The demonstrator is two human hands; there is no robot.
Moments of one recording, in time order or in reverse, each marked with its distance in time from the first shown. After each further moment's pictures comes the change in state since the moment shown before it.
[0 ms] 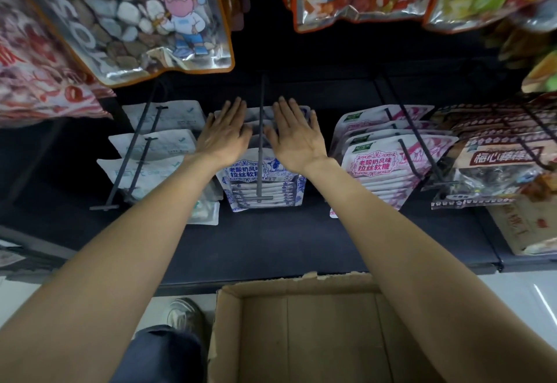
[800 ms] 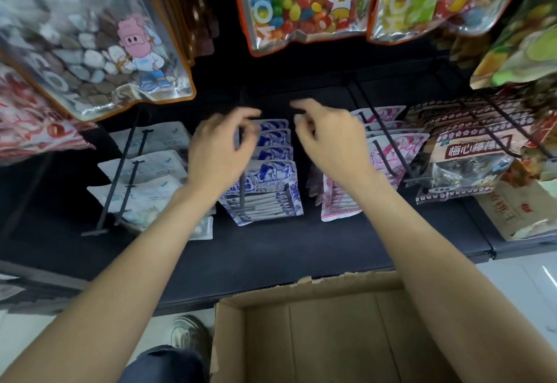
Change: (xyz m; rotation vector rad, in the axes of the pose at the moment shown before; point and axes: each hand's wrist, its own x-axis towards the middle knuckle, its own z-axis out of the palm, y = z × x) left_hand -0.066 0.063 -0.045 -0.356 0.537 0.238; right_hand -0.069 0.034 -0.070 0.243 0.574 -0.034
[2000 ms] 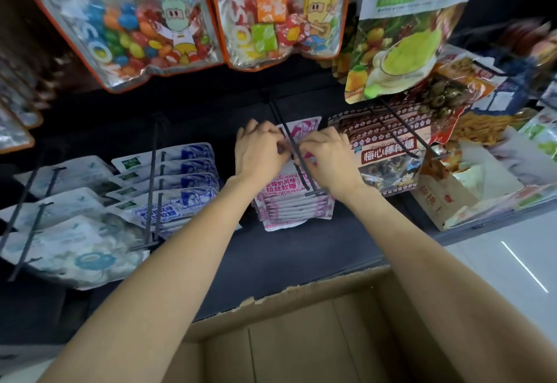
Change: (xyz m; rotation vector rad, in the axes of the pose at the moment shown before) left_hand 0.052 0.109 0.150 0.251 -0.272 0.131; right_hand -0.034 0.145 -0.041 -0.235 -0.075 -0.033
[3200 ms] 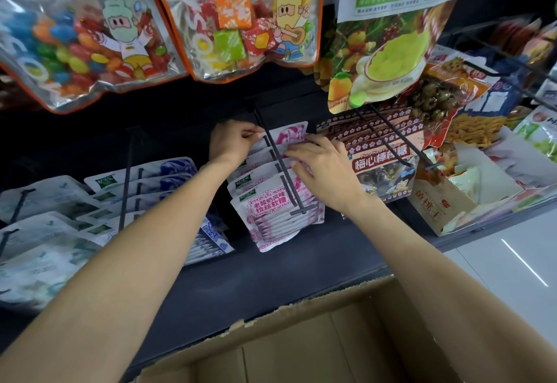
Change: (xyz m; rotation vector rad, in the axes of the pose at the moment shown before) left_hand 0.060 -0.033 0.022 -0.452 -0.035 -0.269; right_hand -0.002 0.022 0.003 0.051 -0.042 0.058
